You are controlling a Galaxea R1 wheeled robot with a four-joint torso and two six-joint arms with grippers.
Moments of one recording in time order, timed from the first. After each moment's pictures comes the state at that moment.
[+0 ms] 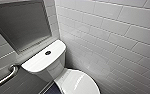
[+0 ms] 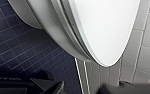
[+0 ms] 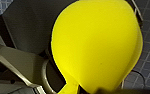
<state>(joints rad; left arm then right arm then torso) 0.92 2.74 -1.89 -0.39 -0.03 -0.27 -1.57 2.81 -2.37 0.11 0.19 0.20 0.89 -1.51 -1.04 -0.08</state>
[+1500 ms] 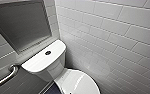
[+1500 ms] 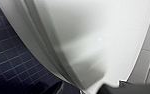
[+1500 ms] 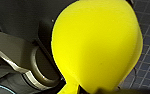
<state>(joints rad) 0.83 2.90 -2.14 -0.43 0.02 -0.36 -1.61 2.87 -2.47 0.10 0.19 0.20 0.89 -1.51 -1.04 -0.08</state>
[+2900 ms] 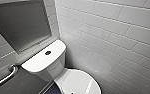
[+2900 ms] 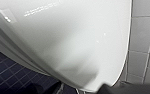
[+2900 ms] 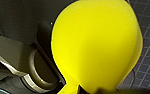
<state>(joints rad) 0.83 2.82 -1.94 -0.25 -0.02 -0.37 -1.60 2.86 -2.47 0.11 0.19 0.20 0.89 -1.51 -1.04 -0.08</state>
